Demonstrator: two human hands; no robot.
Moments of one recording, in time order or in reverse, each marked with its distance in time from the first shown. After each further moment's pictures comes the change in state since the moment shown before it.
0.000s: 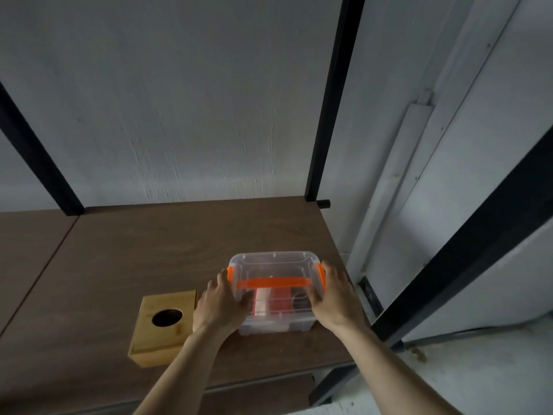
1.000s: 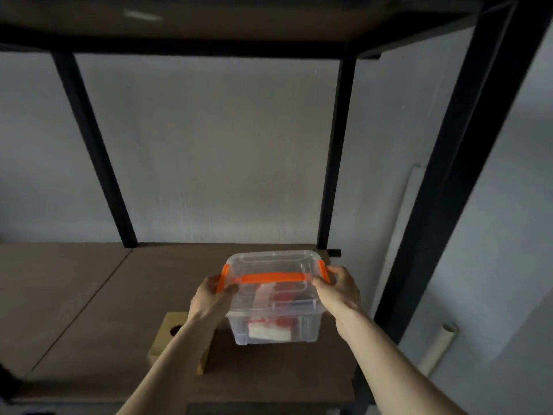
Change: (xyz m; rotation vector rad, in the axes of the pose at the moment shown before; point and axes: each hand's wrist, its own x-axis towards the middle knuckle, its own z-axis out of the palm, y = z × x) left_hand -0.098 0.066 -0.076 -0.656 0.226 -0.169; right_hand -0.023 -0.023 -0.114 0.725 -0.016 0.107
